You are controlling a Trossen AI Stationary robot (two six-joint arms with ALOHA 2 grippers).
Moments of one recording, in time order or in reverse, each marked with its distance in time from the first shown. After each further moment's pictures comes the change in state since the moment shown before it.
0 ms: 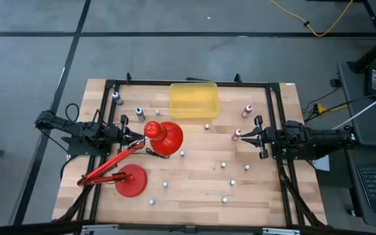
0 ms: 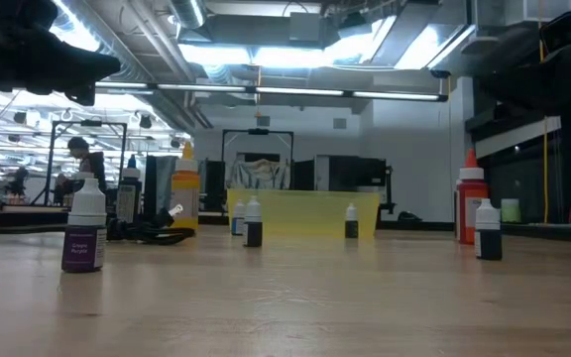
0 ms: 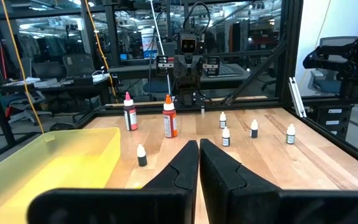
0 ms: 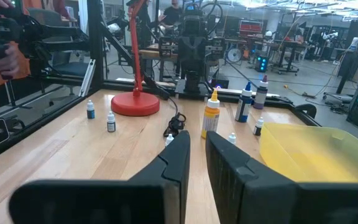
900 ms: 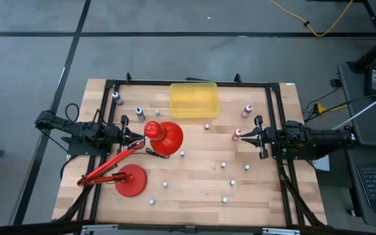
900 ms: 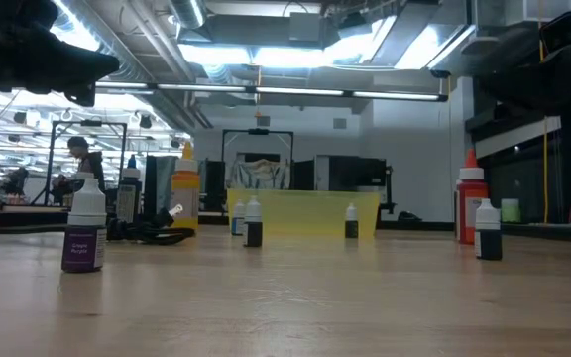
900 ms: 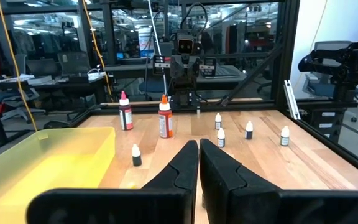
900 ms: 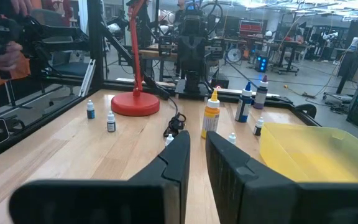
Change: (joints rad) left arm 0.000 0.000 0.000 0.008 0.011 -0.020; right arm 0.000 0.000 0.000 0.000 0.000 0.000
